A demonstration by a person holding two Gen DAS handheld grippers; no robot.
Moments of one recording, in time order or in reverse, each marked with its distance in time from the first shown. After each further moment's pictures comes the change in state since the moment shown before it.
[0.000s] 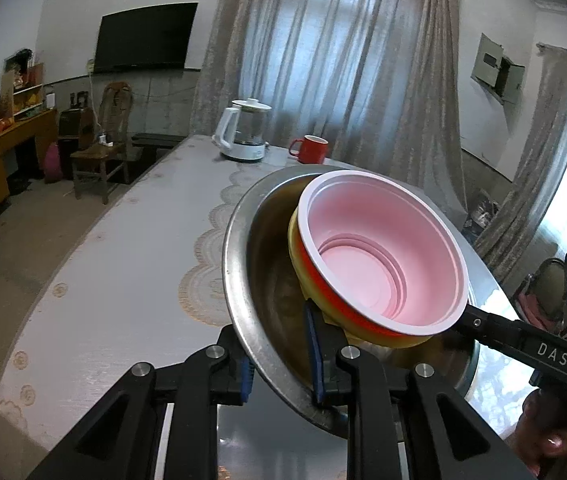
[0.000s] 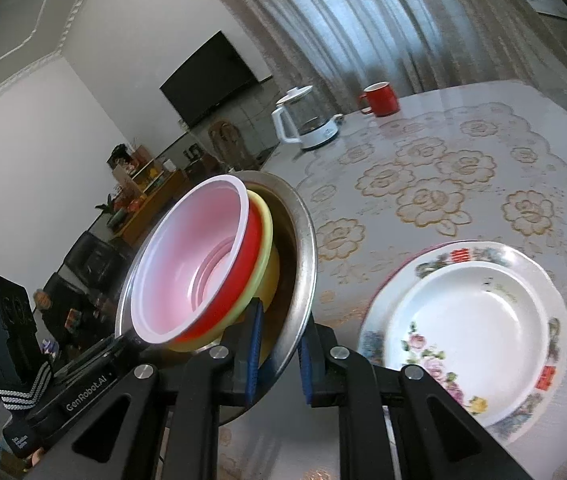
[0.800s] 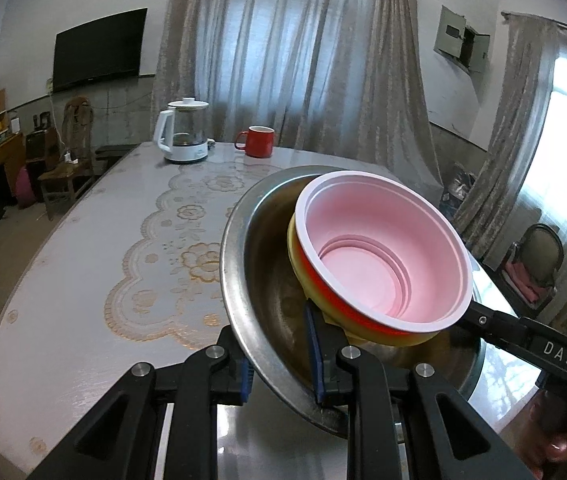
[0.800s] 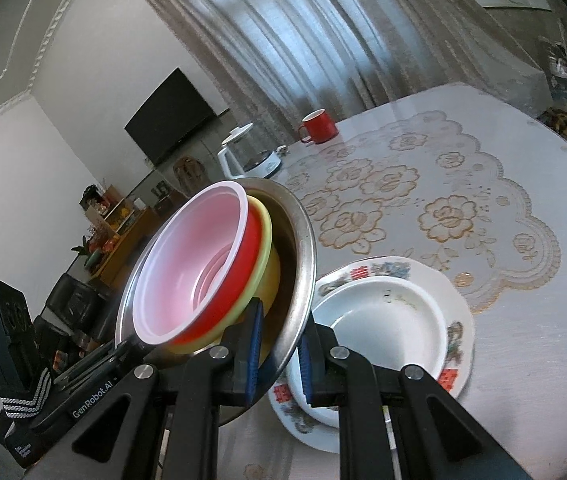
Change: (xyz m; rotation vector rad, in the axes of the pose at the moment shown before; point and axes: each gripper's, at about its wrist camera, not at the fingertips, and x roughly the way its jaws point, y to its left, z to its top) left arm 0.029 -0.085 0.004 0.118 0.030 -0.065; right arm -0.065 -0.064 0.003 0.107 -0.103 -0.092
